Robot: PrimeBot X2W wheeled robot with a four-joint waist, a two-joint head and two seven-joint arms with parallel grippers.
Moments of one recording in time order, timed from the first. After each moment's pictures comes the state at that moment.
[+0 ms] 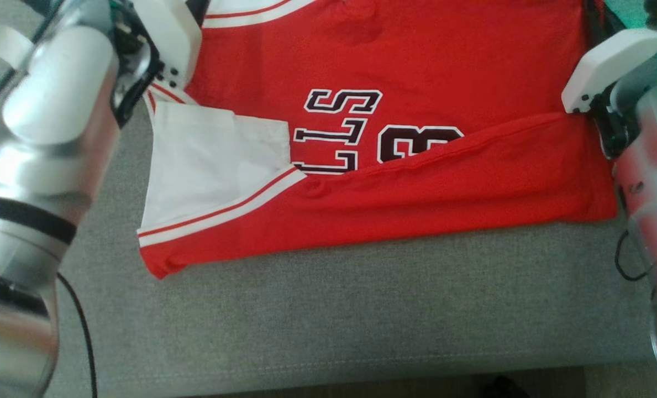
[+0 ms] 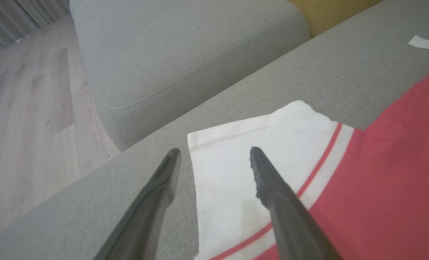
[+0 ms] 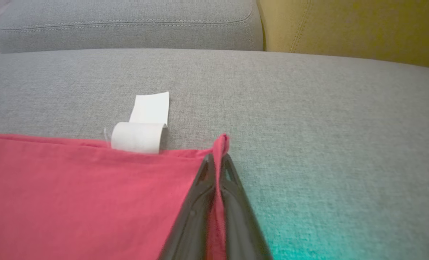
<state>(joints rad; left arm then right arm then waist) -1.18 0.27 -0.79 0.86 -0.39 -0.13 -0.06 -1.04 -0.23 0.14 1.13 0.18 0.12 -0.06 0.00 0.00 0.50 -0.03</state>
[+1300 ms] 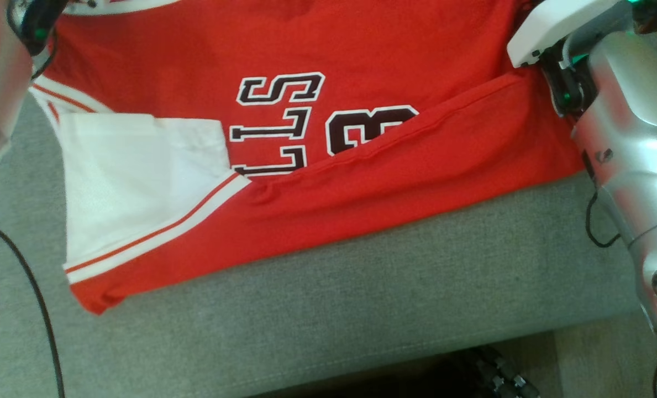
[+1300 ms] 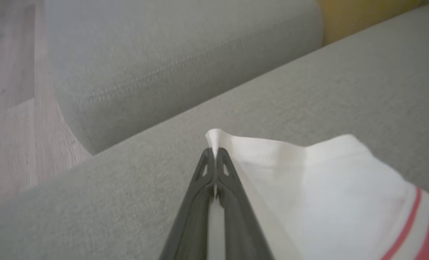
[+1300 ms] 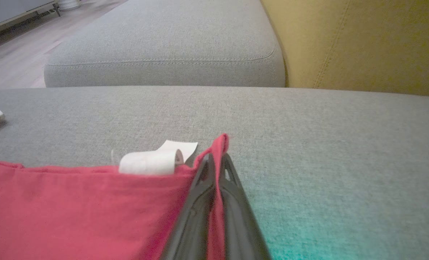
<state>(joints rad) -1.40 0.37 -0.96 0.98 -0.71 -0.13 0.04 -1.14 -0.20 0.51 1.02 0.50 0.12 -0.20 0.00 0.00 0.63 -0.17</state>
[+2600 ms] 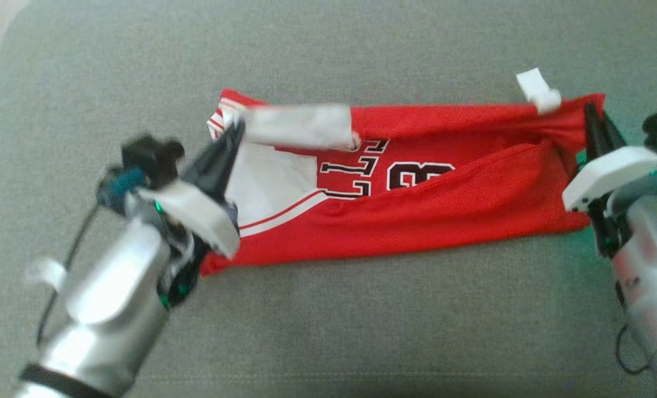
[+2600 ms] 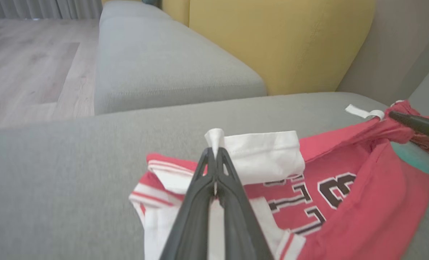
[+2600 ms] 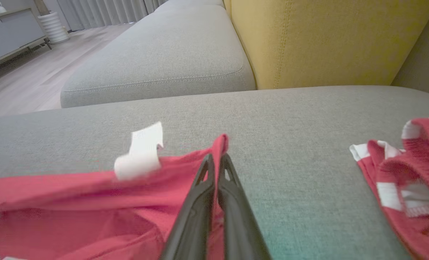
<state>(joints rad) -0.63 0.32 -0.73 0.49 -0.64 -0.06 -0.25 -0.75 -0.29 0.25 1.07 0.42 0.12 -0.25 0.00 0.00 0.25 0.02</state>
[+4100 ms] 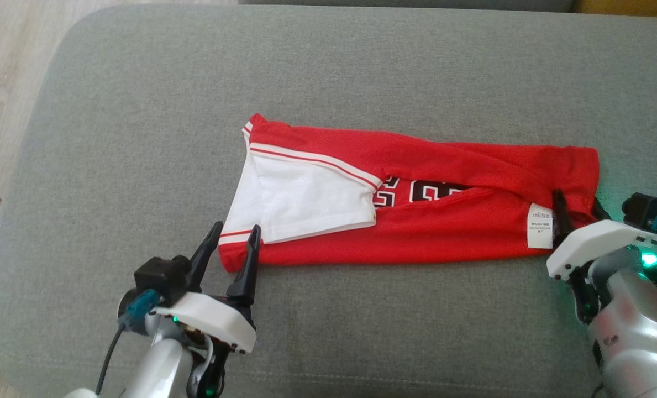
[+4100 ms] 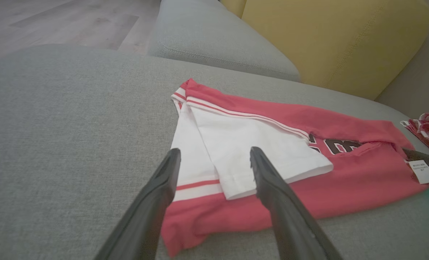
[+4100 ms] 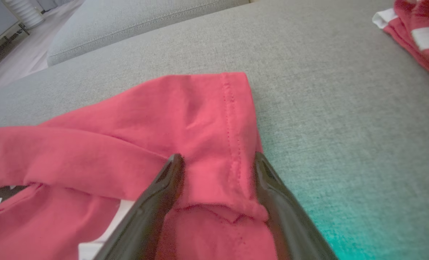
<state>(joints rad) -0.16 0.05 -0.30 0.38 -0.30 -0.11 -0.25 -0.57 -0.19 0.02 1.11 0.35 0.12 -0.17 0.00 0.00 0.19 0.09</state>
